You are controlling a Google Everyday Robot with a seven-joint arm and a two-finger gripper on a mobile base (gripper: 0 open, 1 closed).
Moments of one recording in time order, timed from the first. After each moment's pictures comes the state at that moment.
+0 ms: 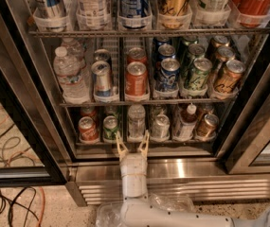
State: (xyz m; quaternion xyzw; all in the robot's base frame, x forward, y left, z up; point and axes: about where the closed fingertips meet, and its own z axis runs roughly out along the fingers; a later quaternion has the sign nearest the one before) arm 0.595 -0.012 0.614 -0.01 0.59 -0.01 0.80
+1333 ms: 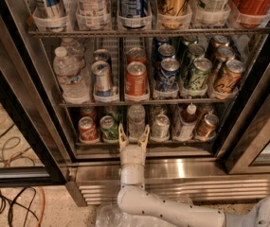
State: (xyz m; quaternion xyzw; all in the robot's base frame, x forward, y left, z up) arm 0.634 -0.016 0.604 0.03 0.61 -0.01 0.79
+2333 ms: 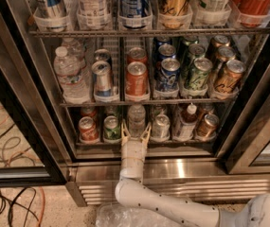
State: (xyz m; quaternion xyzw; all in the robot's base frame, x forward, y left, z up) arm 0.658 -0.034 0.596 0.08 0.62 -0.03 0.78
